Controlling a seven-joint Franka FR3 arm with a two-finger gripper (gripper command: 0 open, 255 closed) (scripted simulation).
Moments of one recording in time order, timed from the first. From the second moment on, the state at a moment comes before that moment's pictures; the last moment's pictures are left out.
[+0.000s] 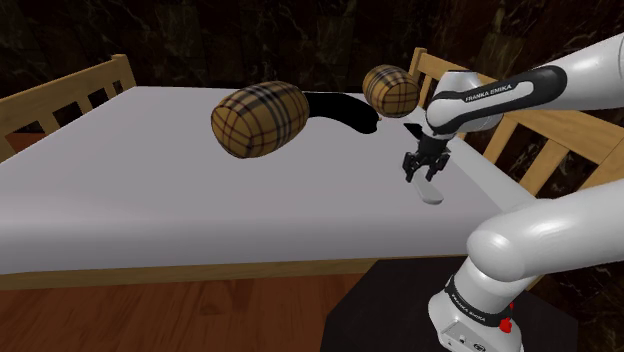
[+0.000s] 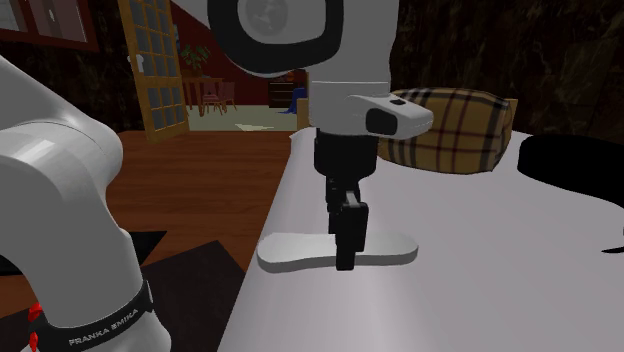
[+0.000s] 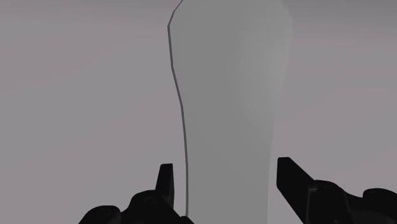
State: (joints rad) arm -0.30 -0.59 -0.37 -2.75 -0.22 2.18 0.13
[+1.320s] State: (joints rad) arm -0.30 -0.69 -0.31 -2.55 -0.19 1.87 0.13
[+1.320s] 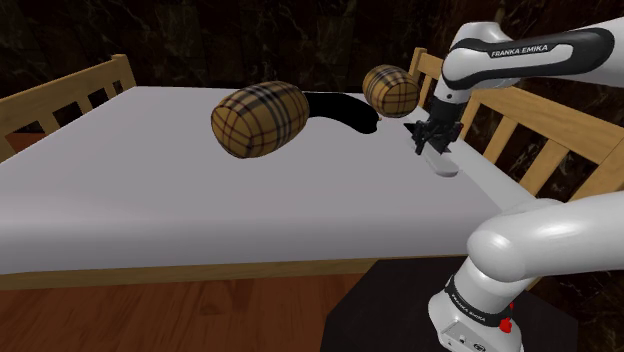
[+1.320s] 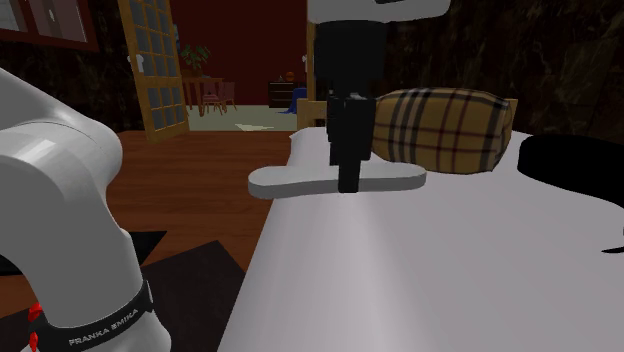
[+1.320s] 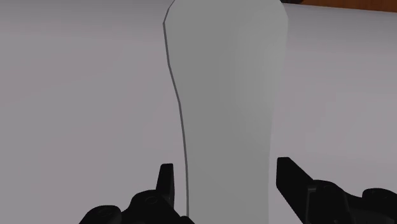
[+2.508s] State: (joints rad) arm -0.26 -0.52 -0.32 -2.24 -0.14 1.73 0.10
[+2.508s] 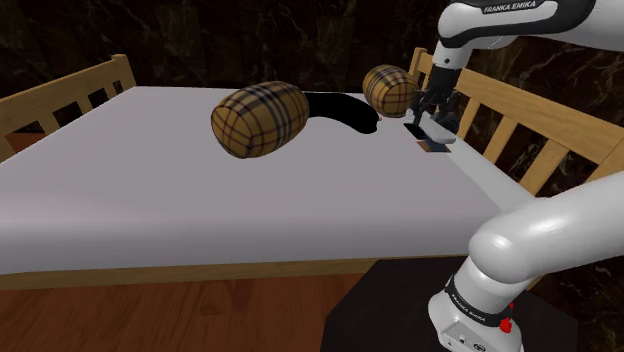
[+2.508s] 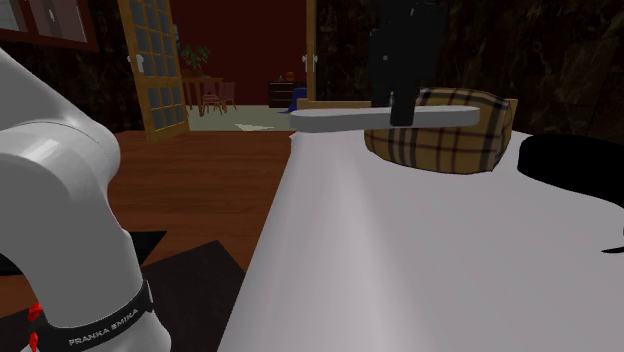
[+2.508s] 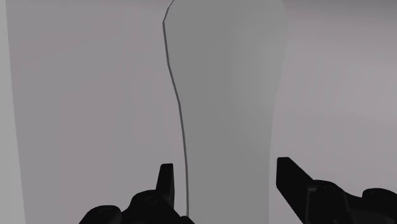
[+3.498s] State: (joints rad) arm -0.24 0.13 -0.42 -1.58 0.07 1.69 -0.04
